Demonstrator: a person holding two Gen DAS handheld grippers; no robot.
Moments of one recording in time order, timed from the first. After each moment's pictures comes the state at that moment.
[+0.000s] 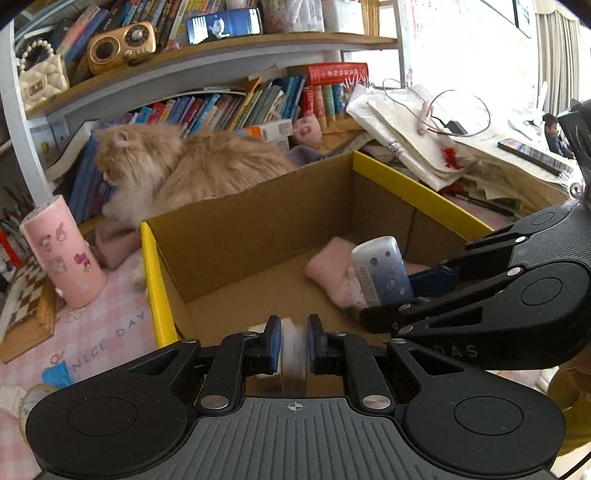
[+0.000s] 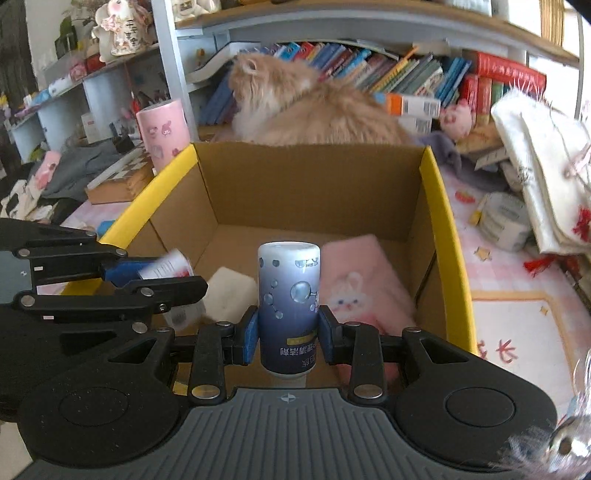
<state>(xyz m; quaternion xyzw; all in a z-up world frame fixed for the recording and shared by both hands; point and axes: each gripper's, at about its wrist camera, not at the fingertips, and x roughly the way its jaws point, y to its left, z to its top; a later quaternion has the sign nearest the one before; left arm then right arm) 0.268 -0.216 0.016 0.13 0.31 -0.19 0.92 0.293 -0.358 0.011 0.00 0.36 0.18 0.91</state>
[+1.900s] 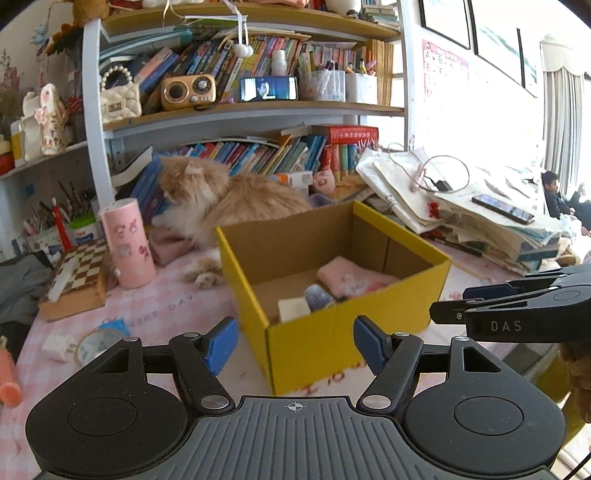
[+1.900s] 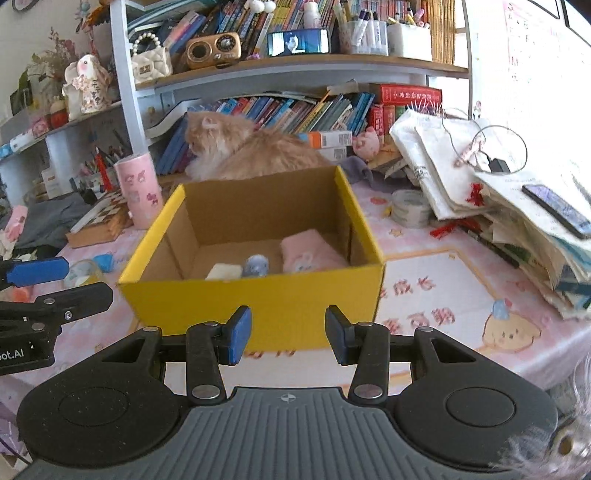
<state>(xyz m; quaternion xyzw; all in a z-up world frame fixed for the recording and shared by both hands) 0.138 -0.140 0.056 0.07 0.24 -0.18 0.95 0.150 -0.349 0.046 0.04 0.30 0.04 0.95</state>
